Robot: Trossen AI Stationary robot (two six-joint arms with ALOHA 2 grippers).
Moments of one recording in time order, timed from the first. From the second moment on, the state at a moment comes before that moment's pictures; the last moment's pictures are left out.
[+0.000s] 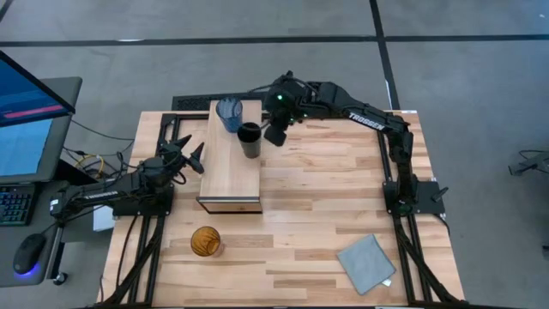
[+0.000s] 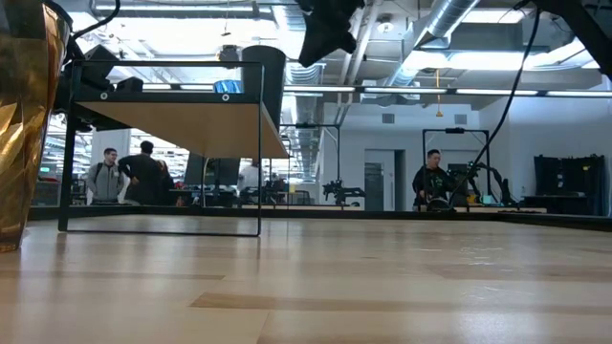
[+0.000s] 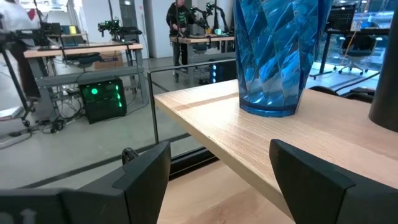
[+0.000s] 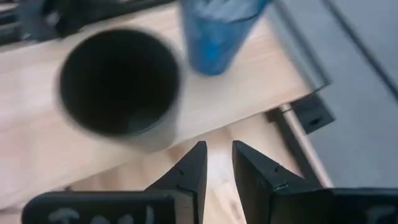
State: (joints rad) left arm 0.26 0.15 0.01 0.09 -0.73 -0.05; right arm -0.28 2.01 2.27 -1.14 0.08 -0.03
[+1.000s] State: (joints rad) left arm 0.26 0.15 0.01 0.09 -0.74 -0.02; right arm -0.22 2.14 2.25 -1.06 0.02 -0.06
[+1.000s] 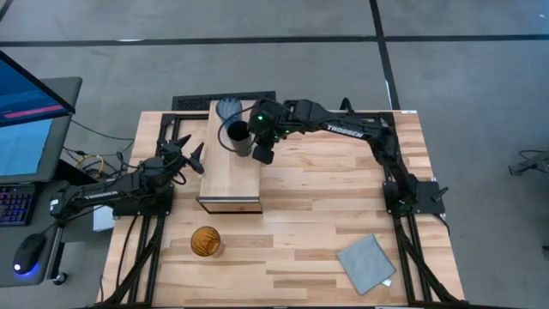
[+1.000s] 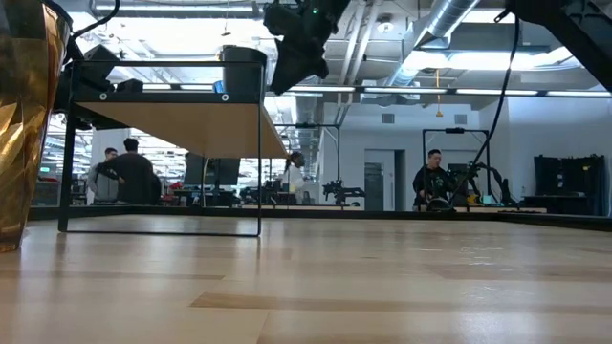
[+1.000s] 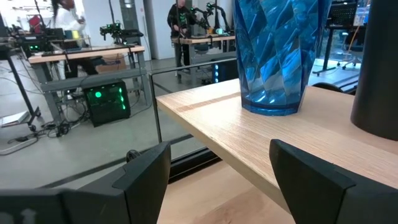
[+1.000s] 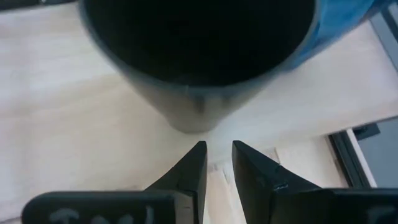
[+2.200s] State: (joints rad) left arm 0.26 0.15 0.01 0.09 -0.74 -0.02; right arm -0.20 2.15 2.25 -0.90 -0.11 -0.09
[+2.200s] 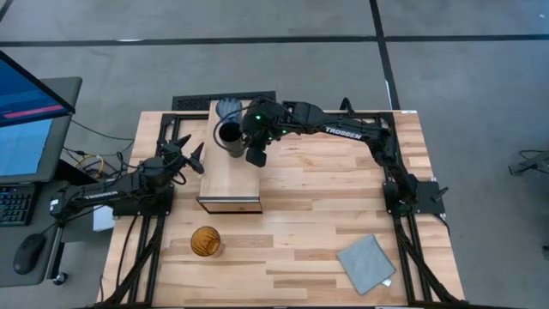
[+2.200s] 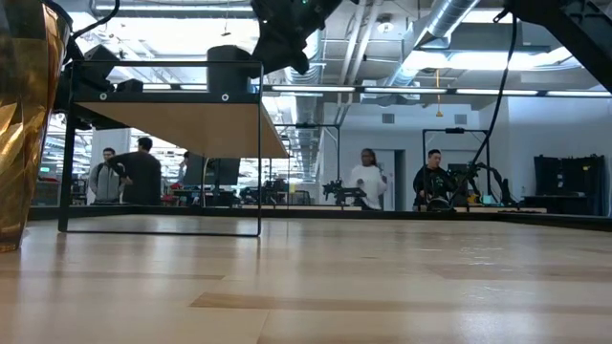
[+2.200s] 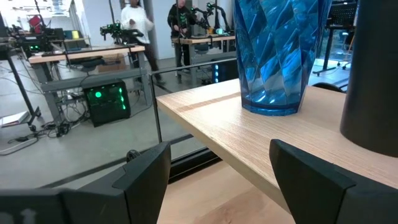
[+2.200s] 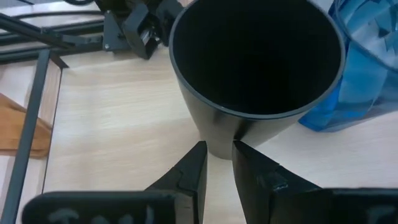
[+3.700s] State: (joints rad) left arm 0.26 0.15 0.01 0.09 -0.74 -0.02; right arm -0.20 2.16 2.25 -0.85 -0.11 -0.11
